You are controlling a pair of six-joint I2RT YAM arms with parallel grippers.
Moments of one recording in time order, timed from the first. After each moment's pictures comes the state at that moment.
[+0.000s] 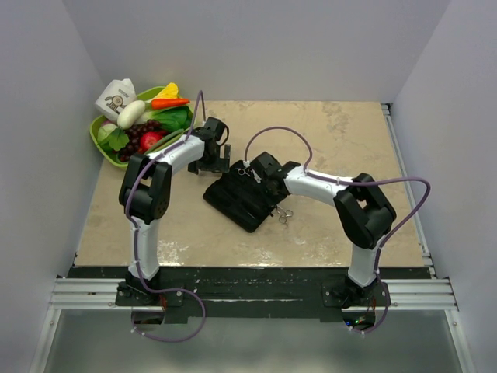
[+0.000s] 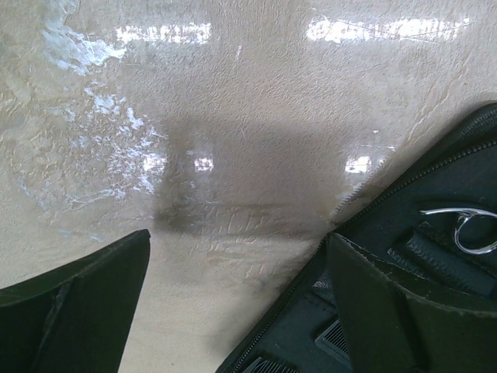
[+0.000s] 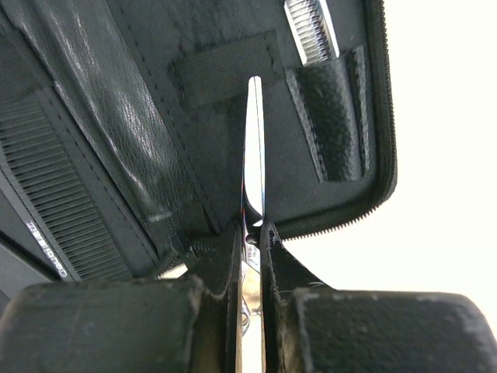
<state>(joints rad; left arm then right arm) -0.39 2.09 1.57 -0.68 -0.19 -0.33 0.72 1.86 1.23 -0.54 0.17 0.07</state>
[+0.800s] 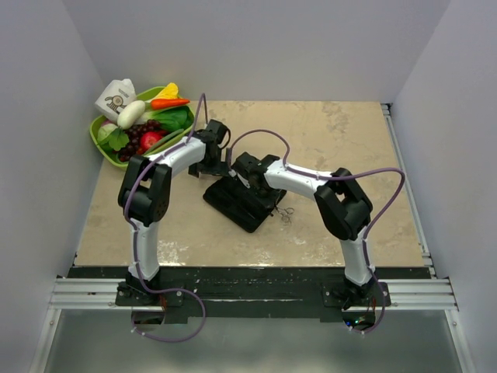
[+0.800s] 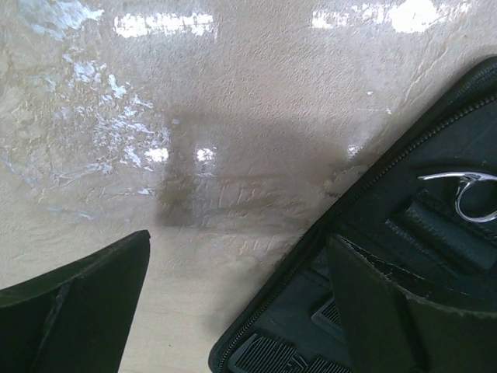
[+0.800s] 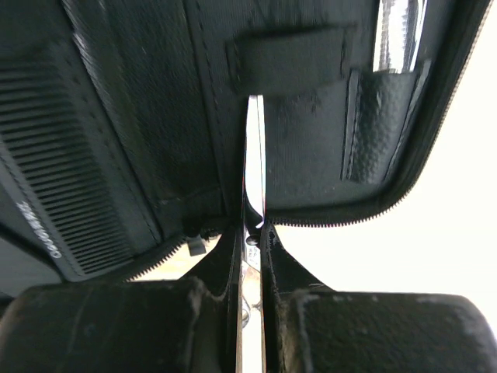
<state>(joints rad) -0.41 2.07 1.55 -0.70 -0.19 -0.33 0.79 2.04 1.50 -0.87 0.25 -0.07</state>
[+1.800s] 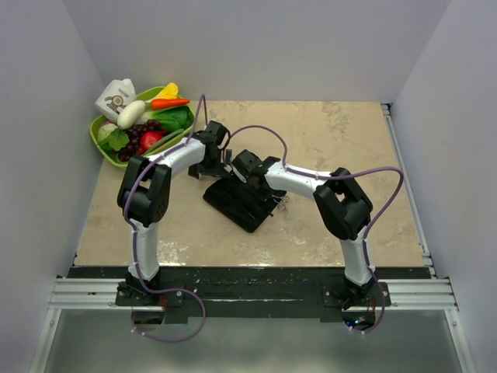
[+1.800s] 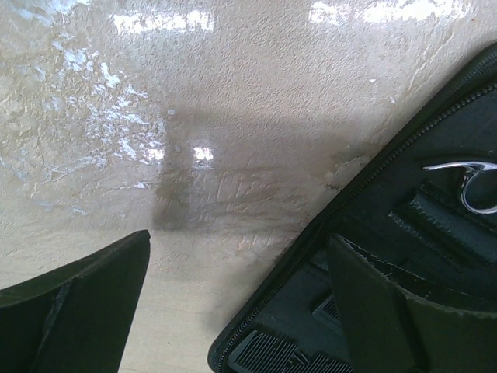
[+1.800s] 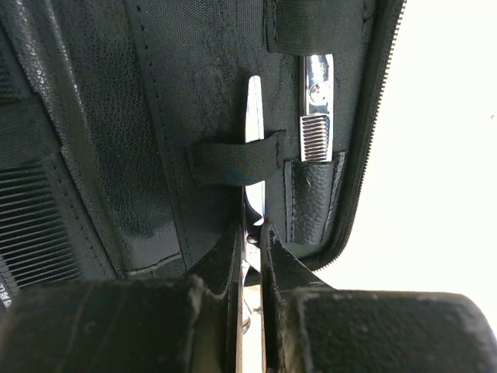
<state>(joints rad) -0.41 2.06 1.52 -0.69 -0.18 -0.33 0.78 2.06 1.49 -0.68 0.33 -0.18</state>
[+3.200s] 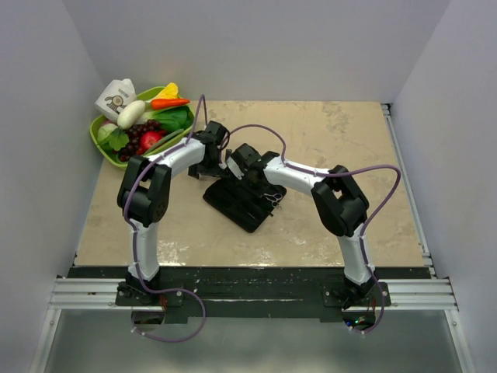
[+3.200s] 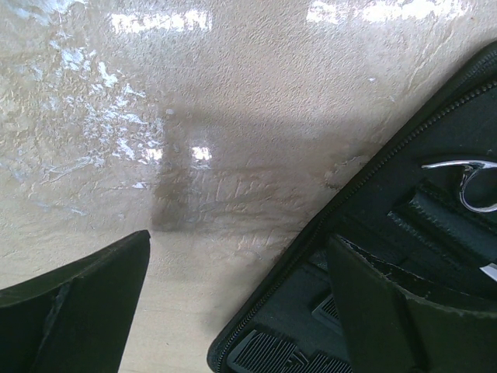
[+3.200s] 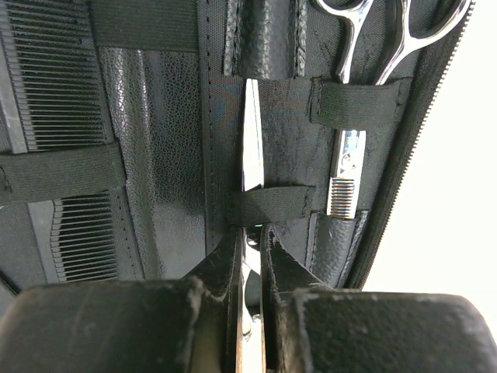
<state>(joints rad) -0.41 2.06 1.52 -0.69 -0.17 -0.33 0.77 2.10 1.56 -0.66 0.15 -0.25</state>
